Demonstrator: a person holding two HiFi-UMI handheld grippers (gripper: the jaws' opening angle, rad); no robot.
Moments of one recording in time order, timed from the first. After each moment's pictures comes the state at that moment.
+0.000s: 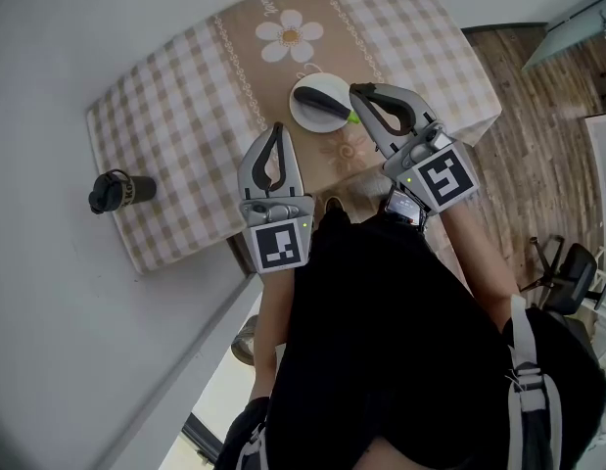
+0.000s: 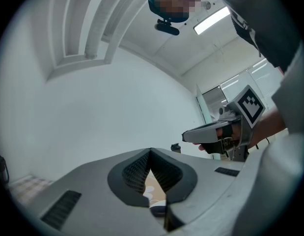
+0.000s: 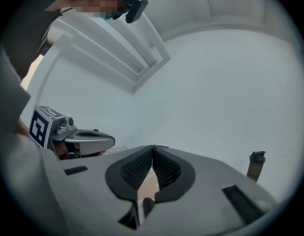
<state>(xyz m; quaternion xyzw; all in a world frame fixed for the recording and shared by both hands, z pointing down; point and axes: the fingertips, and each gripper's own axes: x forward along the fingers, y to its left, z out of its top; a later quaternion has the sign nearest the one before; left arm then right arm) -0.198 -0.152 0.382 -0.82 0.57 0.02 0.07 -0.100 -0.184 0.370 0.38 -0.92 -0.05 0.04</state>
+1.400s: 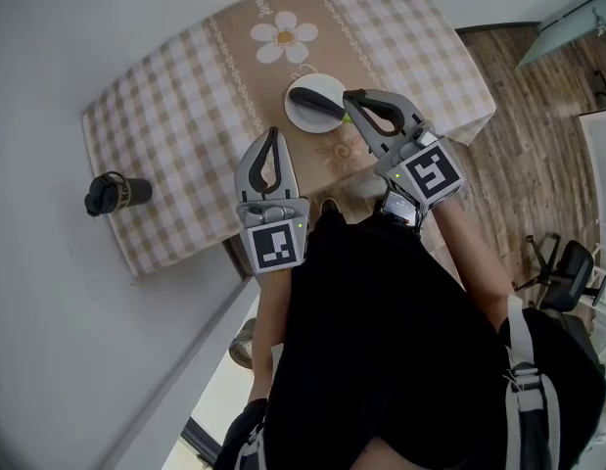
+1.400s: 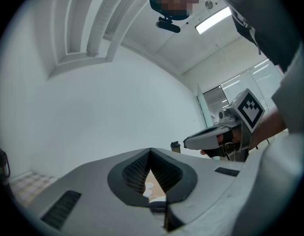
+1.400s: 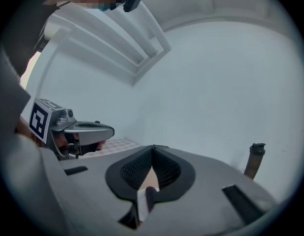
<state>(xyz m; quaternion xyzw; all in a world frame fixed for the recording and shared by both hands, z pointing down) -0.204 -0.146 0.395 -0.82 0.57 0.02 0.06 -0.102 -0.182 0.404 0.38 -0.92 -0.03 0.09</state>
